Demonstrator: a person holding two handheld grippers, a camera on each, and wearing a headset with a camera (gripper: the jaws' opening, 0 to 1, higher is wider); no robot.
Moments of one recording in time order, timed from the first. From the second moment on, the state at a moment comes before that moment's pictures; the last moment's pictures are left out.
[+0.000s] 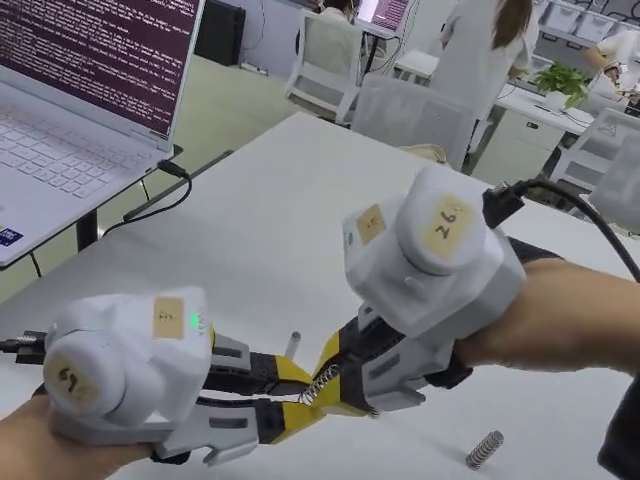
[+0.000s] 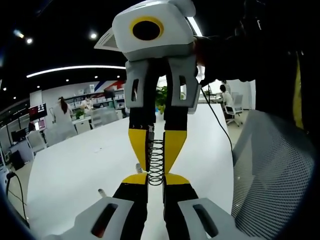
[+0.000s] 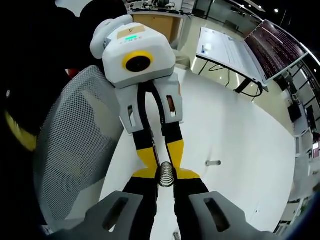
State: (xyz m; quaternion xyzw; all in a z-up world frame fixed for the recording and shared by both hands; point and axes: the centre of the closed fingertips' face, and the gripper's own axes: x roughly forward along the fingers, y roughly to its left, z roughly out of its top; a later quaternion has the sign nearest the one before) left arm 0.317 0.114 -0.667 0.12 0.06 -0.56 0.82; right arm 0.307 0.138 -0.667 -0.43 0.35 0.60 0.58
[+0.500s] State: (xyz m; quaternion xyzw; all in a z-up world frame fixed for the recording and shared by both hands) left arm 0.323 0.125 -0.683 0.11 0.09 -0.54 0.83; right arm 0.317 0.136 -0.672 -0.44 0.36 0.58 0.58
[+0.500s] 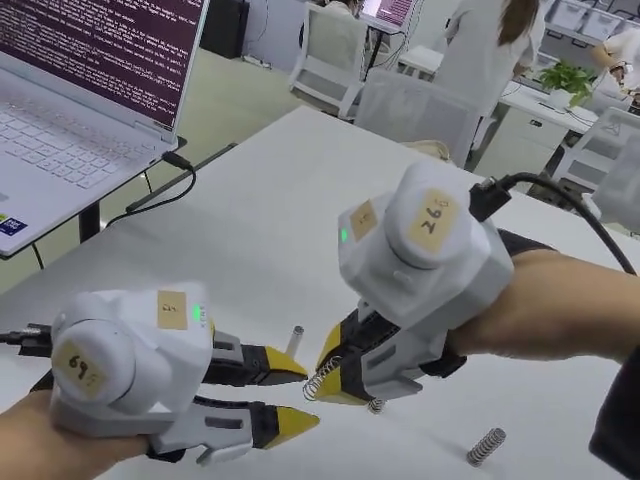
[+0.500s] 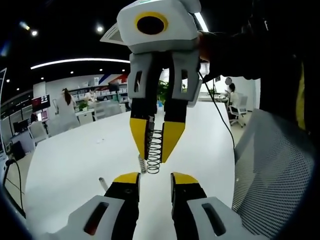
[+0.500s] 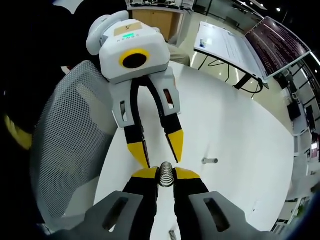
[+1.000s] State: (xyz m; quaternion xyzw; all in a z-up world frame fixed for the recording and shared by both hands) left arm 0.327 0.142 -0.690 0.08 0.11 -0.52 0.85; right arm 0.328 0.133 -0.670 -0.44 0.36 0.57 0.59
